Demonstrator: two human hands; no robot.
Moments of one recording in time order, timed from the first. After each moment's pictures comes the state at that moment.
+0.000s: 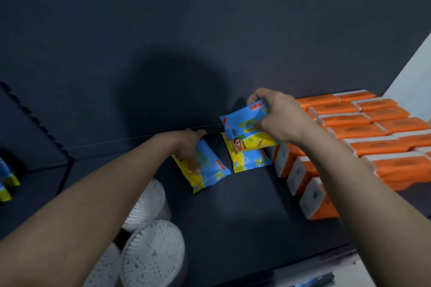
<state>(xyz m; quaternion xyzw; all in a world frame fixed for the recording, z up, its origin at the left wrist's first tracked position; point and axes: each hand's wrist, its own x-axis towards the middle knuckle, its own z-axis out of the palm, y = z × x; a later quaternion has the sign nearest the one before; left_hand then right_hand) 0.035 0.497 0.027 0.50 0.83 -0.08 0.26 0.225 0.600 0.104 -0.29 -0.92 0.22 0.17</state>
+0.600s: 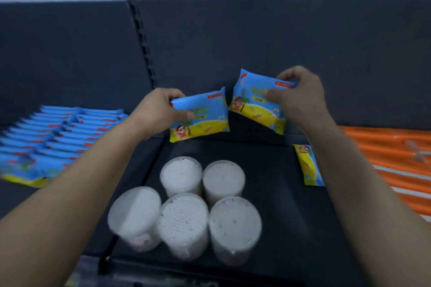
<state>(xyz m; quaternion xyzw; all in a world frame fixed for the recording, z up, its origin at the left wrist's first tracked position) 0.002 0.287 0.112 0.28 0.87 0.41 0.06 0.132 0.509 0.128 -0.22 -0.79 0.47 0.33</state>
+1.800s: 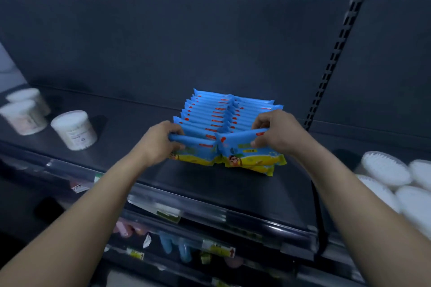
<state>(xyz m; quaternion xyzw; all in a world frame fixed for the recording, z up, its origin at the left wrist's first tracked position) -0.098 -0.106 0.047 0.23 0.92 0.32 0.02 -0.003 0.136 0.089 -0.12 -0.94 0.31 0.05</state>
